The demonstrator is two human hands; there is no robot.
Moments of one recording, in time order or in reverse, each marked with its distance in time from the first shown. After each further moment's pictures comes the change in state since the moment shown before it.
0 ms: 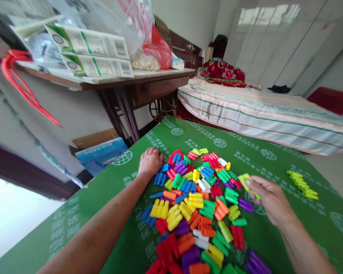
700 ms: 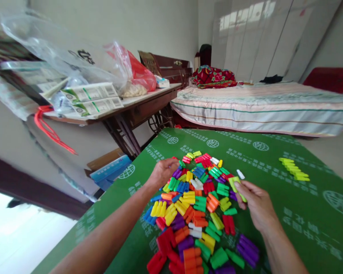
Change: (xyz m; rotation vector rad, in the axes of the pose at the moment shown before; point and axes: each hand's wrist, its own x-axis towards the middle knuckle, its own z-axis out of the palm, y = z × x) left_hand -0.031 0.067 -0.068 -0.727 -0.237 0.198; right_hand -0.036 0.017 0.015 0.401 0.121 -0.069
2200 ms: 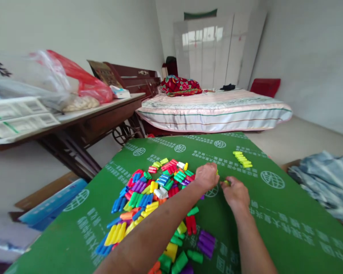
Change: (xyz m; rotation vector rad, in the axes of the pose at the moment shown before) left_hand 0.042 0.187 0.202 0.555 -0.334 0.327; right_hand 0.028 -0.007 -0.073 -1.044 0.468 0.130
